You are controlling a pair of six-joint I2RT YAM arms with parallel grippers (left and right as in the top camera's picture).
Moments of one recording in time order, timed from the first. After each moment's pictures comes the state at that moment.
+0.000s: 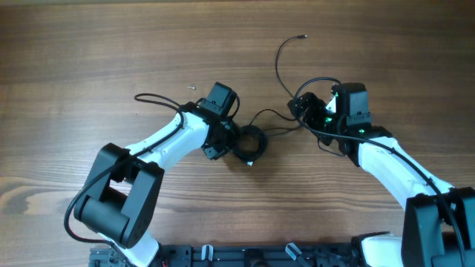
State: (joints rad) left arm -0.50 1.81 1.05 -0.62 0.22 -1.08; right arm 0.16 1.52 0.71 -0.07 -0.35 0.86
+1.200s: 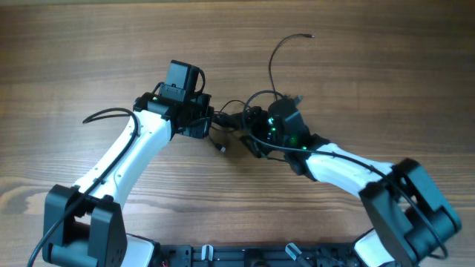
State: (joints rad) left arm -0.32 1.59 1.10 -0.65 0.21 -1.65; right arm 0.59 1.71 0.71 0.34 -0.35 1.60
